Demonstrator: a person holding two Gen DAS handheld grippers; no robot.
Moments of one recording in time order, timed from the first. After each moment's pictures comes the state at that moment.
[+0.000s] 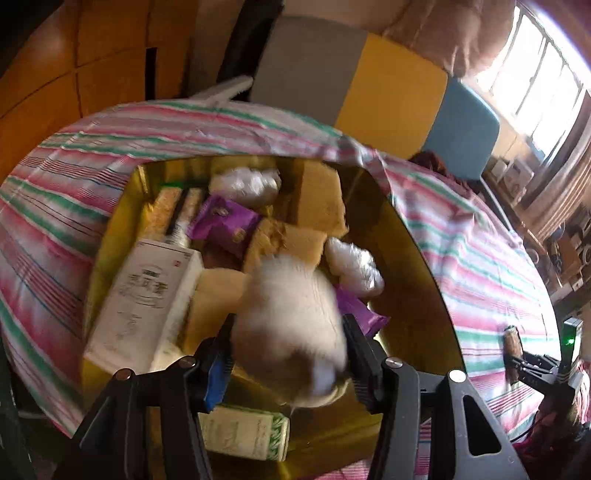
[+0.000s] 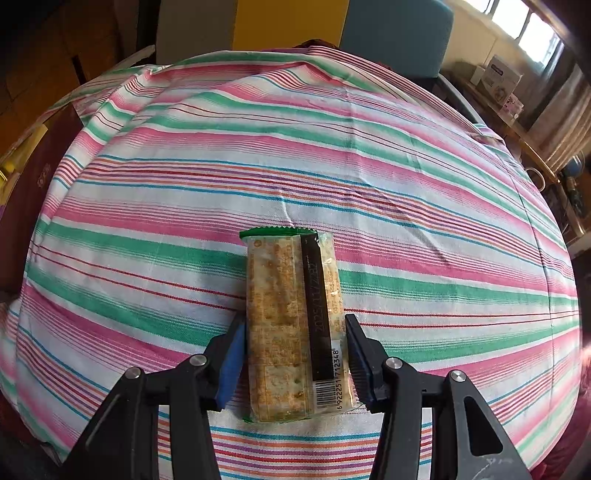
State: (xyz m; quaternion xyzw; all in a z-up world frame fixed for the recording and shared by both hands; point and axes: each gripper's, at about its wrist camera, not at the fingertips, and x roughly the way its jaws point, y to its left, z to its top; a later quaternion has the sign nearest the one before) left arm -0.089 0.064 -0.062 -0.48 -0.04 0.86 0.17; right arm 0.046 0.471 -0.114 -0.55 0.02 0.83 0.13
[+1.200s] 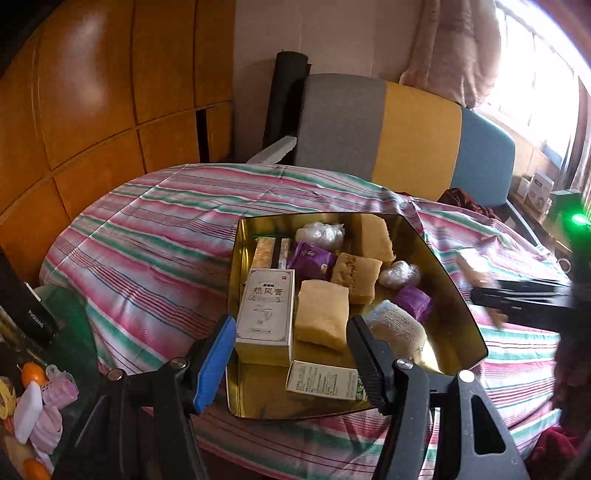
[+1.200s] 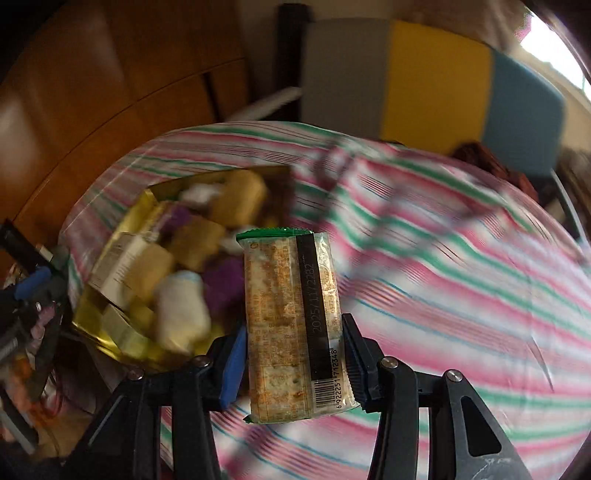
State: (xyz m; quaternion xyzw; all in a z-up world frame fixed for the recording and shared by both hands) left arm -0.016 -0.004 -0.005 -0.38 0.00 0.92 0.08; right arm -0.053 0.249 -0.021 -0.47 0.01 0.88 -0.08
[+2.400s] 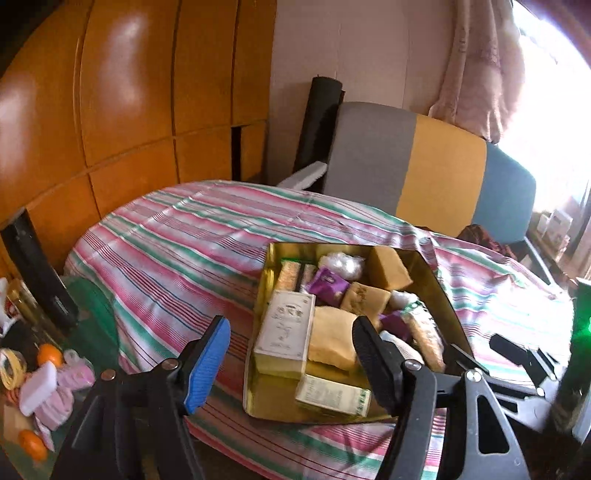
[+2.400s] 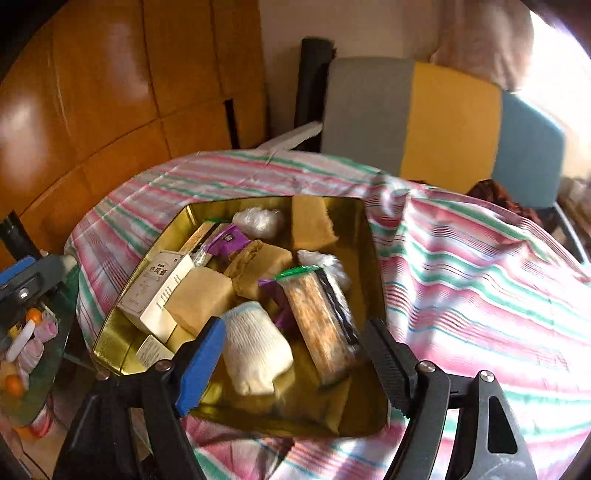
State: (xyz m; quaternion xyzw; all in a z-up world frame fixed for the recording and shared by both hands) left arm 0.000 -0.011 0.019 -0.34 -0.03 0.94 0.03; right arm -0.004 0.190 -0.016 -0.37 0.01 0.93 -0.04
